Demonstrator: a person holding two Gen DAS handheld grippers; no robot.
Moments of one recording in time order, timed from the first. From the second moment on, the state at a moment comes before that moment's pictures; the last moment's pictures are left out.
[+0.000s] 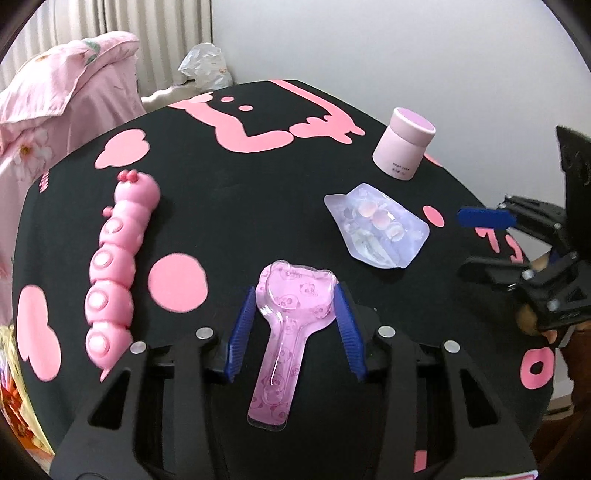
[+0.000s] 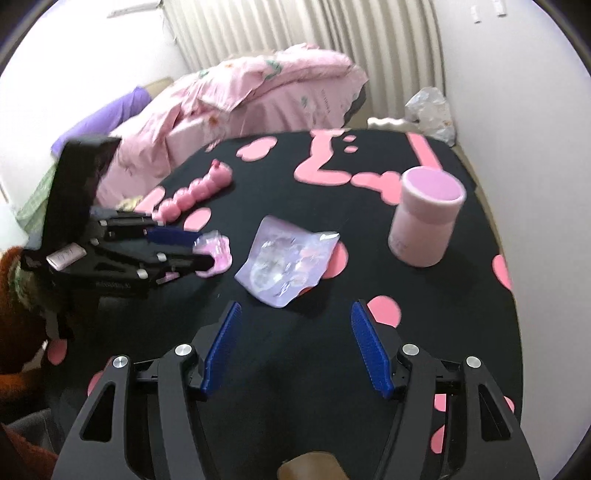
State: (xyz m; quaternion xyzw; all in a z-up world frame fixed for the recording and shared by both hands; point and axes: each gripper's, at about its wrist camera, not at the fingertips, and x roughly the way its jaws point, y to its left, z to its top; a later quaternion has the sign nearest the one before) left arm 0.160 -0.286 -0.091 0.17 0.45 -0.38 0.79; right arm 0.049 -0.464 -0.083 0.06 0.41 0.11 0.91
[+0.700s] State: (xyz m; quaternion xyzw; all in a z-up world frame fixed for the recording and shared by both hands) left arm 0.122 -0.153 -0.056 0.03 0.41 -0.29 0.86; right arm 0.085 -0.437 -0.102 0.11 0.43 0.07 0.89
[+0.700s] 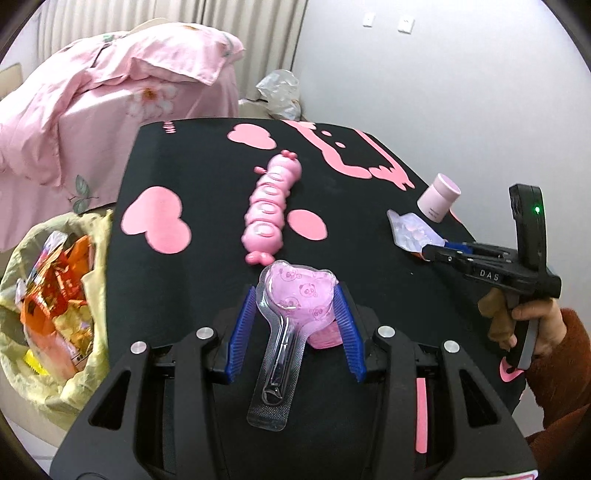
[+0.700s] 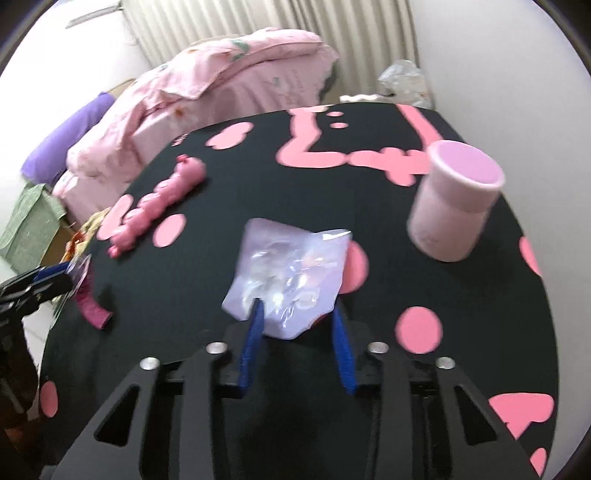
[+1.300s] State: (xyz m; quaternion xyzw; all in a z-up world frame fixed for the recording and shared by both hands) left arm 0.129 0.016 0.001 -0.08 0.31 -0.13 0.94; right arm 0.114 -0.304 -0.002 0.00 0.35 0.20 0.92
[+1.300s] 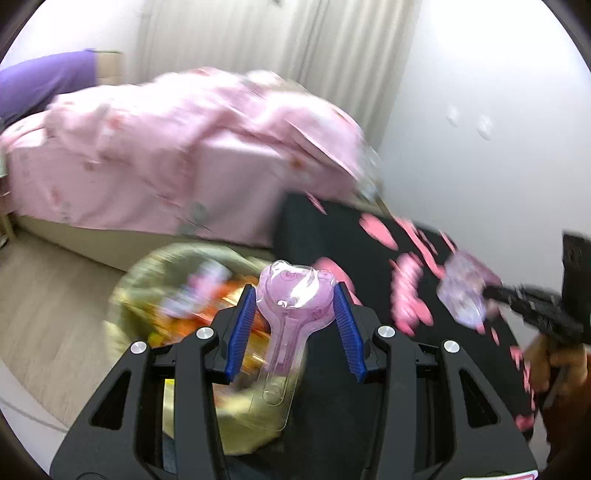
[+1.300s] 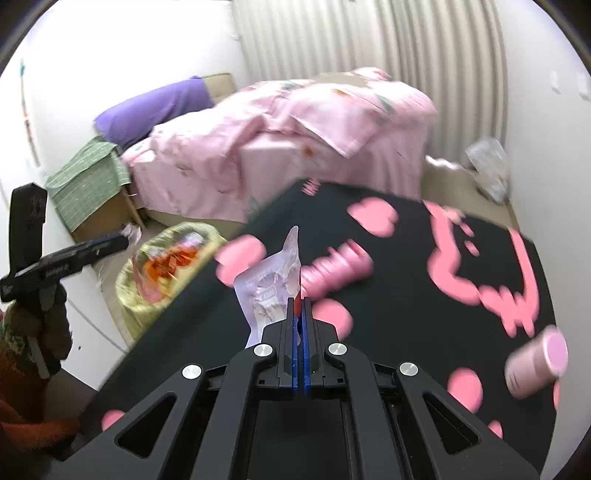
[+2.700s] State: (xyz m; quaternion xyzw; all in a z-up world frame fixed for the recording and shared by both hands) left arm 0.178 0.119 -0.073 -0.22 0.36 -0.05 0.91; right arm 0.215 -0.073 -0.077 -0.12 0.41 0.37 0.82
